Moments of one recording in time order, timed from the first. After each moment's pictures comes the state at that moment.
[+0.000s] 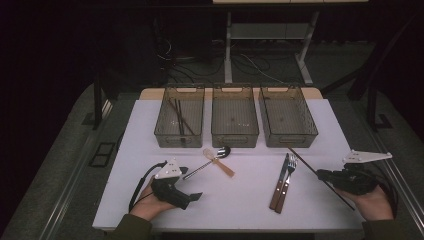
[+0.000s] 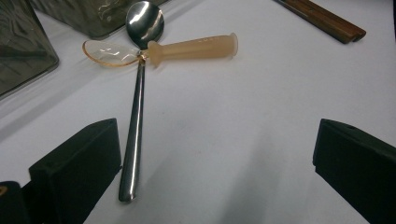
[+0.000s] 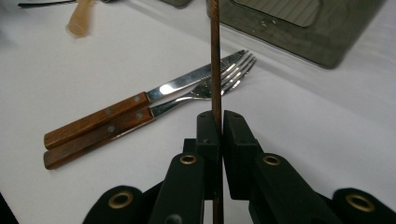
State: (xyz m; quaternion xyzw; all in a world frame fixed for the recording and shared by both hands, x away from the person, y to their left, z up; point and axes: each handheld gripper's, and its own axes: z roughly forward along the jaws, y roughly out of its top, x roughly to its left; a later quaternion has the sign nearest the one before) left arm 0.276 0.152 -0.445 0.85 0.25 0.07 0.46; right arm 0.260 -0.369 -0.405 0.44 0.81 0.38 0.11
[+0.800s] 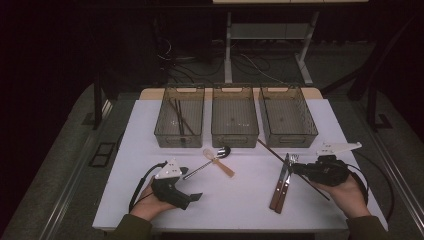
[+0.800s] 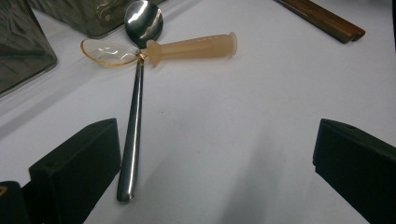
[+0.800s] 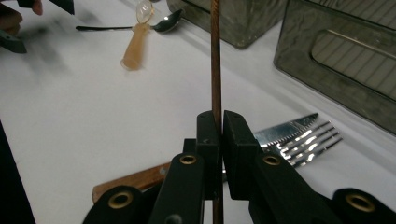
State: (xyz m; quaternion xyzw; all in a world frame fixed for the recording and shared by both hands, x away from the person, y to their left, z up) left arm 0.275 0.150 -0.446 0.85 0.26 0.07 0.46; right arm 0.282 -0.310 -0.395 0.38 0.82 0.41 0.08
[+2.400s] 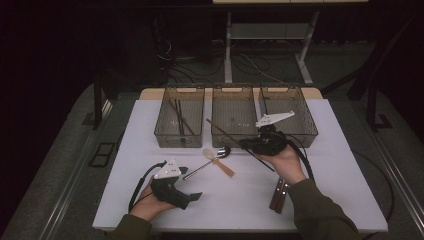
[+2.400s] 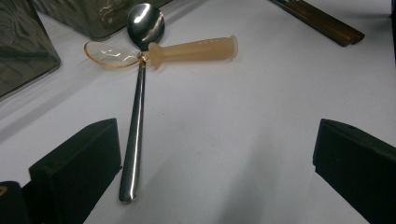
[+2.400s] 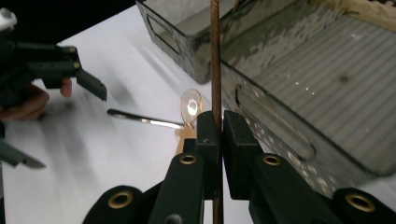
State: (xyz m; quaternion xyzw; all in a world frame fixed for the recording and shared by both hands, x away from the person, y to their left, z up) left arm 0.276 0.152 -0.445 0.85 0.25 0.07 0.46; right arm 0.355 -0.173 -0.367 0.34 0.83 0.44 0.06
